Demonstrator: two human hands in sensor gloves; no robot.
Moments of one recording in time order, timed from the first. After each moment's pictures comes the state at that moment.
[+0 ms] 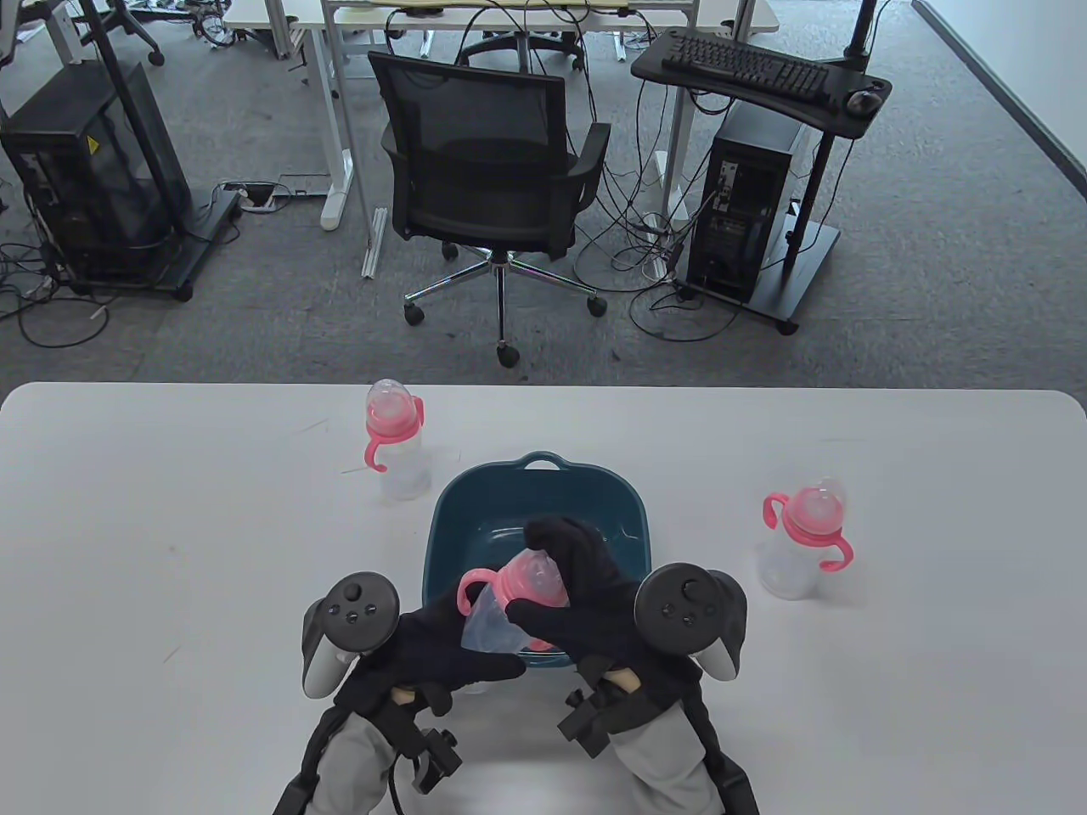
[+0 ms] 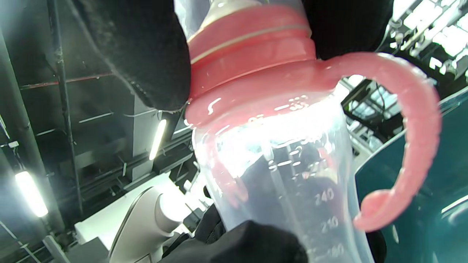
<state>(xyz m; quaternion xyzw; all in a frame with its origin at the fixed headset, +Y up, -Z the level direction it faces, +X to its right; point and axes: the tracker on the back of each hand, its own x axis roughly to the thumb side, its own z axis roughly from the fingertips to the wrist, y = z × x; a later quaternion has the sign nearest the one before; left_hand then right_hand) -0.170 -0.698 -0.343 -0.08 -0.22 0.49 0.84 0.067 -0.607 -0.326 0.29 -0.07 0.83 0.48</state>
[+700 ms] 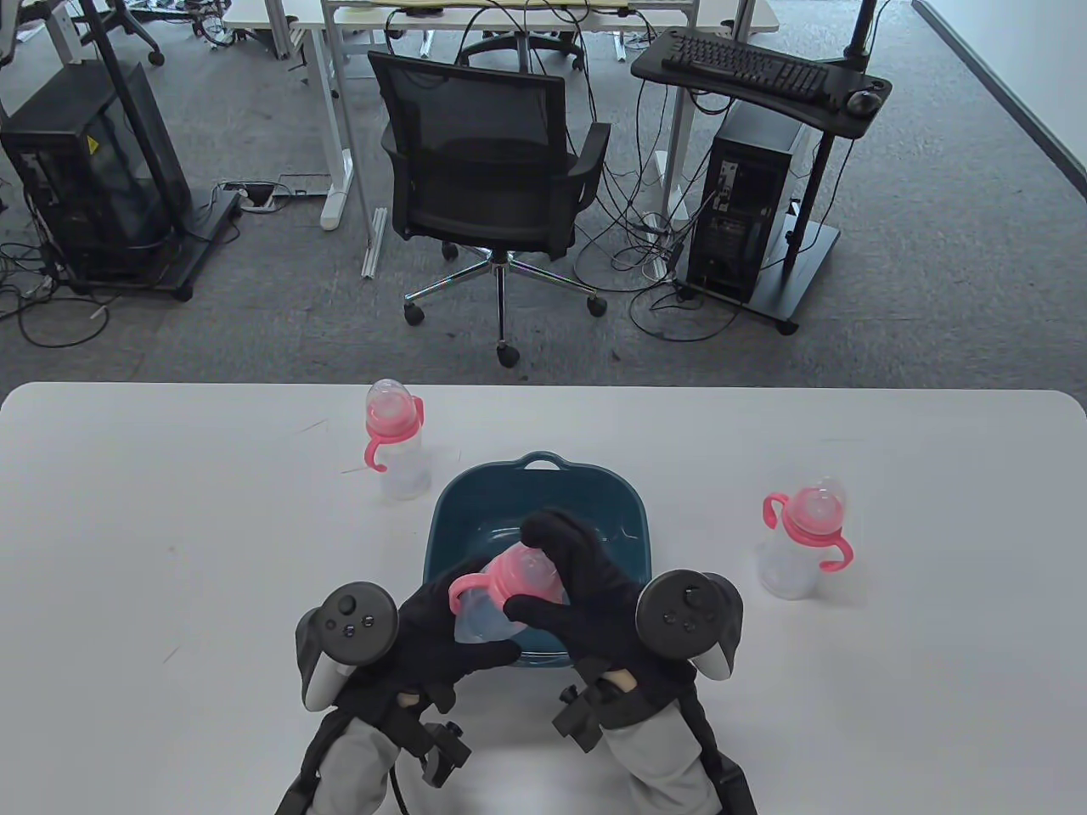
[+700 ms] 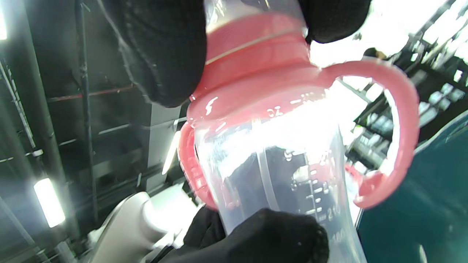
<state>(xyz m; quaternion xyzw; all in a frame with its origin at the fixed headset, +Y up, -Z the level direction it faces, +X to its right) -0.172 -0.694 -0.337 -0.01 -0.17 0.46 0.87 0.063 -0.614 -0.324 0.28 -0.16 0.81 0.48</state>
